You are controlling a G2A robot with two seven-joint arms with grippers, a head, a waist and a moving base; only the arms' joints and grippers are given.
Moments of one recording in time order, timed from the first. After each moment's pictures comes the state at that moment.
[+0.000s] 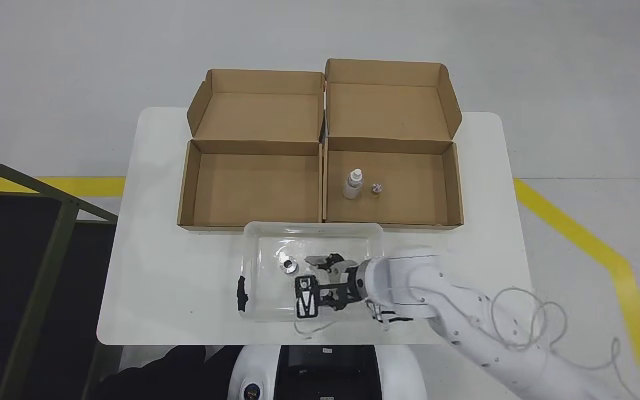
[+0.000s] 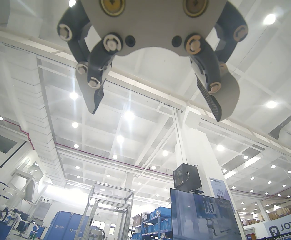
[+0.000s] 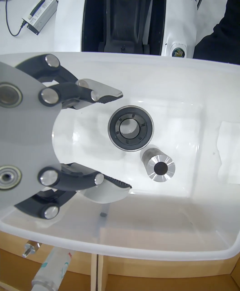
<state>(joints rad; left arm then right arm) -0.39 -0.34 -0.21 -1.15 3.07 0.45 0.08 -0.94 -1.10 0.68 -1.85 -1.23 -0.76 0.80</state>
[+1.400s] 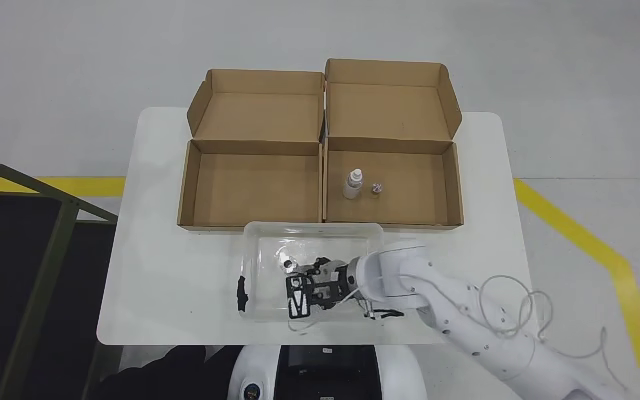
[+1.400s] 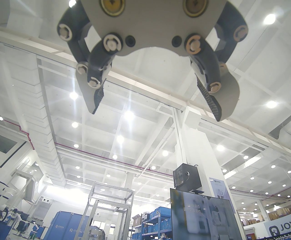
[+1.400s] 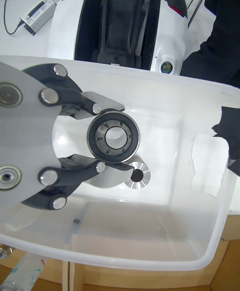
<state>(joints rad) -0.39 -0.34 -0.21 -1.15 3.07 0.45 0.08 -0.91 -1.14 0.67 -1.80 -1.16 -0.80 0.75</state>
